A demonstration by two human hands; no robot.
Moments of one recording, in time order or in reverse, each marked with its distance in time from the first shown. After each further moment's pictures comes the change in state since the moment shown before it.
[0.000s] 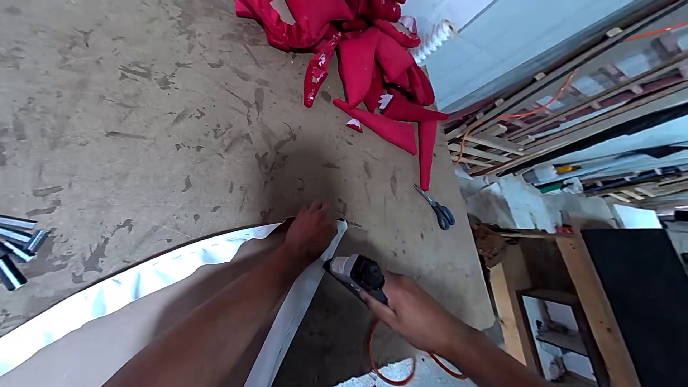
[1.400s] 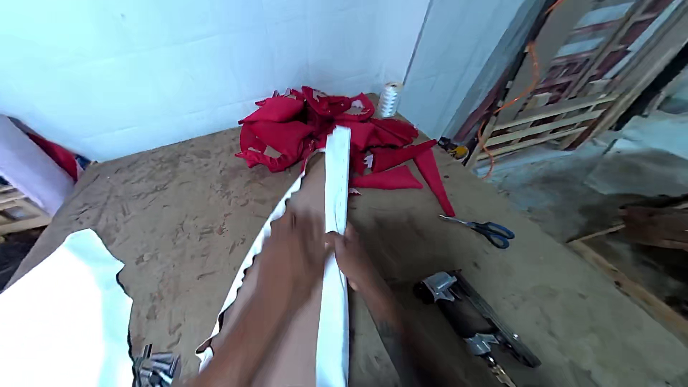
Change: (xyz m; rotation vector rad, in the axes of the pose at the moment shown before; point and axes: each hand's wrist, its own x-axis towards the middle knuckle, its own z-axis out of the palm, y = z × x) left_hand -0.023 0.084 -0.270 0.205 0.213 -0.304; right_hand 0.121 -0.103 -0.103 1.231 0.619 0.248
